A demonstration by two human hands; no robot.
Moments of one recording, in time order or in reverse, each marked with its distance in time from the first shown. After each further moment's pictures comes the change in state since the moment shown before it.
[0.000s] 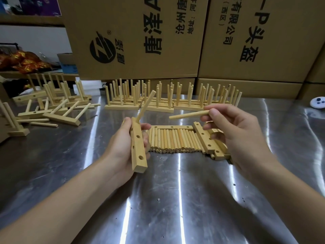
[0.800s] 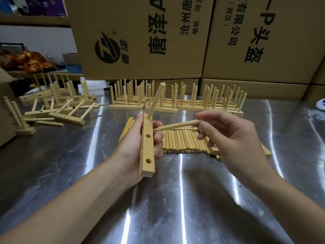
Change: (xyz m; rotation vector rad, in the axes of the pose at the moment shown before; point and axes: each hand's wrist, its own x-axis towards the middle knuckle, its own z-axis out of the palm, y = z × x) left_hand -0.009 0.002 0.010 -0.074 -0.144 -0.047; right_hand -0.014 0.000 0.018 -0.147 -0.109 -0.188
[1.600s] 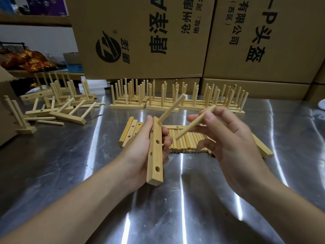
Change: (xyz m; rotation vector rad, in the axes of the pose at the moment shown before) left_hand -0.002 -0.008 0.002 0.140 -0.027 -0.025; right_hand -0.007 -0.013 0.016 0.370 -0.018 0.183
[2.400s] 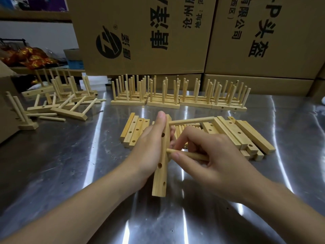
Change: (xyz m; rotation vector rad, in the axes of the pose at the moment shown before) left_hand -0.005 -0.012 0.007 0.378 0.031 0.254; right_hand -0.018 -0.005 0.009 -0.800 -0.410 -0.291
